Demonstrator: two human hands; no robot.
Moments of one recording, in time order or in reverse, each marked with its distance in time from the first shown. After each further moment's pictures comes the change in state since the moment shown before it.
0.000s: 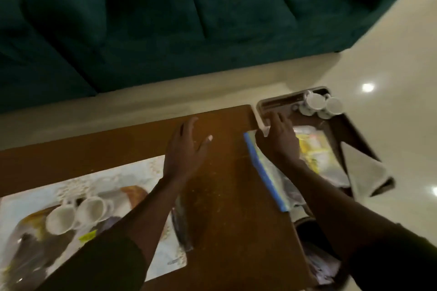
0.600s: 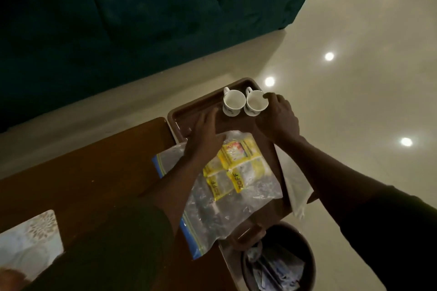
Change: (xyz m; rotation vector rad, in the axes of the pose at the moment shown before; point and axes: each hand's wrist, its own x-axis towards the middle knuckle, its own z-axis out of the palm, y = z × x) left_hand 0.089 0.160 0.255 0.061 -0.332 0.172; right_hand 0.110 0.239 -0.052 0.067 0.006 0.190
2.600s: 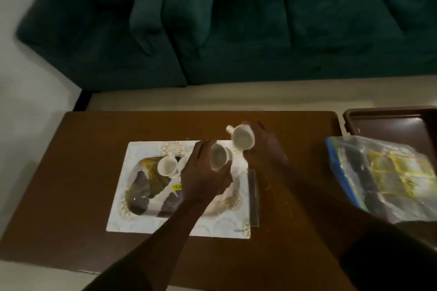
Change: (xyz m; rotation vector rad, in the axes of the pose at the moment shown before) left_hand -0.382 -0.179 -0.274 0.204 0.647 -0.395; right_hand -0.279 -0.365 0.151 0.245 -0.443 -0.663
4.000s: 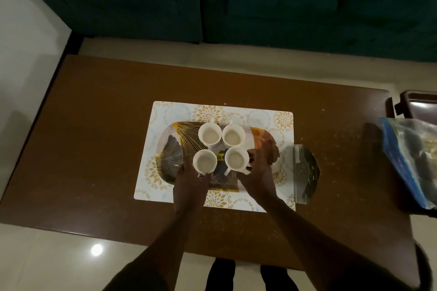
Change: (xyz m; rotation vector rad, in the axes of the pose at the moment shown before) left_hand -0.064 -0.195 -0.012 -0.149 -0.236 -0.502; right_hand -0.071 -0.049 0.207 0.185 0.063 0.261
